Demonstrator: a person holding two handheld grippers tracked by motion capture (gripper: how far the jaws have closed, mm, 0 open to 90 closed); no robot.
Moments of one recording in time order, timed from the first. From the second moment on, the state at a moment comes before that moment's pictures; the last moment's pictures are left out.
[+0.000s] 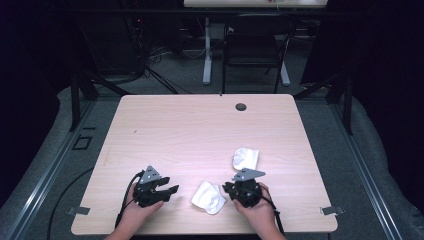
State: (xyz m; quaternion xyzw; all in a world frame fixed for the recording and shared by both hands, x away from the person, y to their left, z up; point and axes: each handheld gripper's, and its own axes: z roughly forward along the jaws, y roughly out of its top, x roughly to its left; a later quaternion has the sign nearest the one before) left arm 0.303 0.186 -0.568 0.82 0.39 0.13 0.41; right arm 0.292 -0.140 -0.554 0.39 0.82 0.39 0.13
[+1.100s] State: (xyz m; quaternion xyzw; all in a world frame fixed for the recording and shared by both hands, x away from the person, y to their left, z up) left arm 0.307 0.190 -0.570 0.81 0.39 0.13 0.41; right arm 0.378 -0.181 -0.577 0.52 0.76 0.34 0.19
